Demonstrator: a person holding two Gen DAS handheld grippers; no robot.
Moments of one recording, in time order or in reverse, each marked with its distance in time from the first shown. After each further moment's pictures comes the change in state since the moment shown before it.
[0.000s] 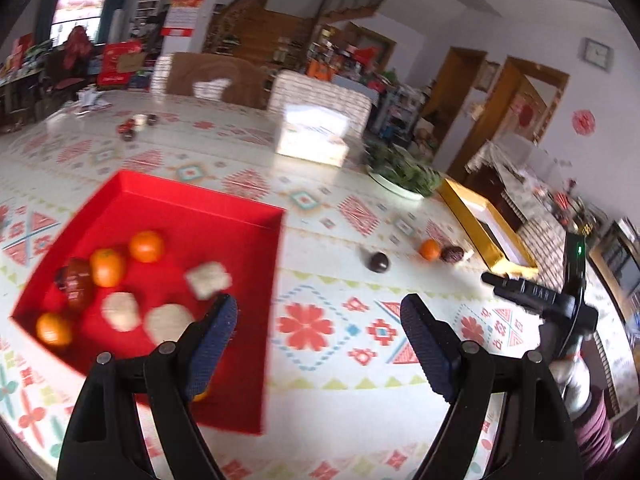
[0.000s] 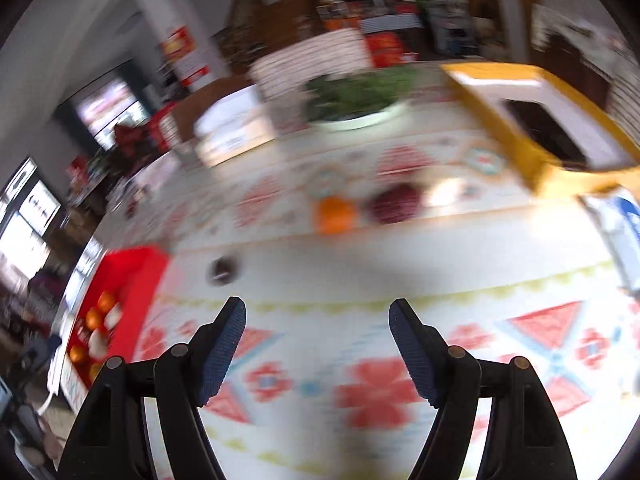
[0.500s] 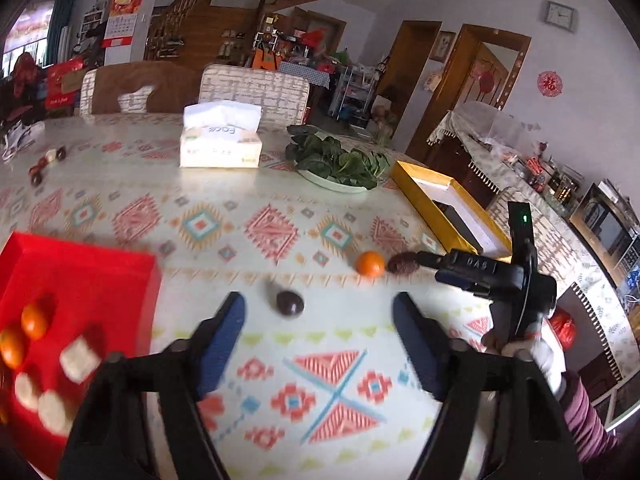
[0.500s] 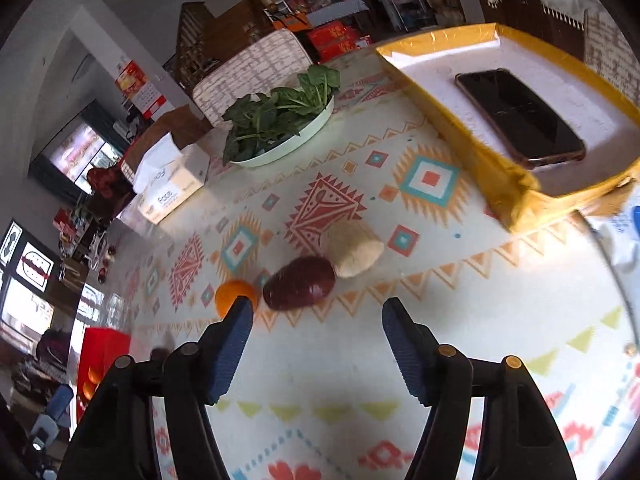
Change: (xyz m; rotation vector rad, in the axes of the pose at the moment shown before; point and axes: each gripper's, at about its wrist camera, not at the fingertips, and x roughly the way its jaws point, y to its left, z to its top) left arm 0.083 -0.086 0.042 0.129 0.046 -0.100; right arm 0.061 -0.050 0.053 0.164 0.037 0.019
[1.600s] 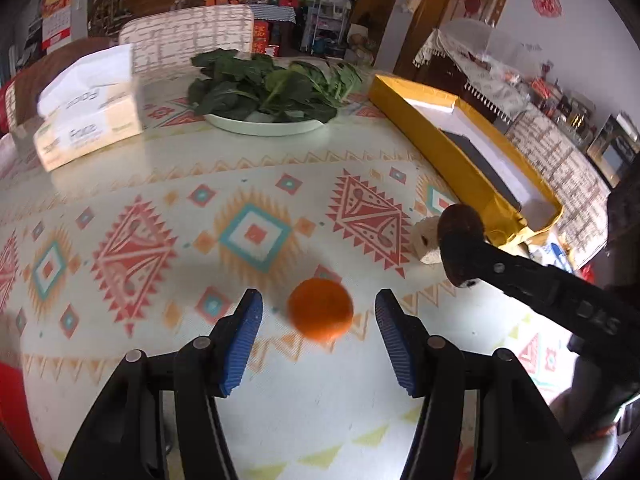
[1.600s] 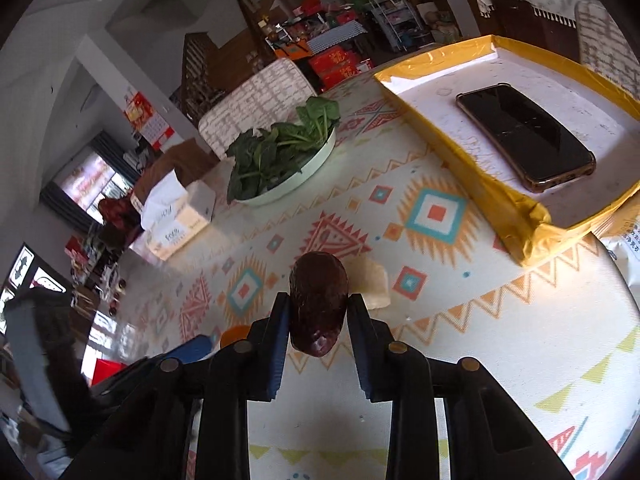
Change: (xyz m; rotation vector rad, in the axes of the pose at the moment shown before) left arm 0.188 -0.072 0.025 0.157 0.259 -0.003; right arm -0.006 -0.011 0.008 0.047 -0.111 0.068
